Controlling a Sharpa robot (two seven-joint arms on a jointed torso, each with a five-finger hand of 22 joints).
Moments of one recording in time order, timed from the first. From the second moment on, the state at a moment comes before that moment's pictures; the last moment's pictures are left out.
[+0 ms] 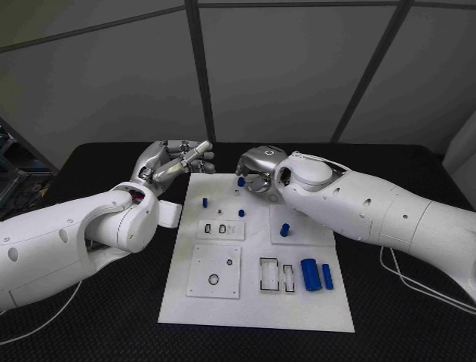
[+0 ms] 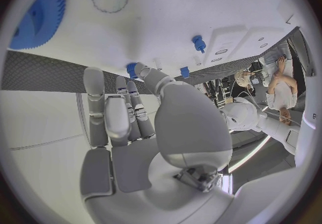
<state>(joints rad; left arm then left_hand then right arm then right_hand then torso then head) 1.14 -0.89 0.06 1.59 -0.14 -0.42 0.47 1.44 0.03 -0.03 0.21 0.17 0.98 0.20 0.11 0.07 1.12 0.14 0.11 0.07 1.20 0.08 0.20 0.23 0.19 0.95 0.19 0.47 0.20 1.23 -0.33 0.03 1.00 -1.78 -0.22 -0.04 1.30 -0.10 0.46 -0.11 0.14 0.92 0.17 0.07 0.06 1.04 0.12 0.06 0.06 1.47 0.03 1.32 1.02 0.16 1.09 0.12 1.12 0.67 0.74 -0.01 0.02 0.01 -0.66</state>
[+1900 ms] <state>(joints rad) 1.14 -0.89 0.06 1.57 -0.14 -0.40 0.47 1.44 0.03 -0.03 0.21 0.17 1.00 0.20 0.11 0.07 1.14 0.14 0.11 0.07 1.20 0.08 0.19 0.25 0.19 0.95 0.20 0.47 0.20 1.23 -0.65 0.05 1.23 -1.51 -0.14 -0.18 1.44 -0.12 0.01 0.27 0.25 0.89 0.17 0.09 0.07 1.43 0.08 1.35 1.31 1.46 0.00 1.56 1.31 0.11 1.32 0.11 1.34 1.07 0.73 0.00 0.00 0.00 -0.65</state>
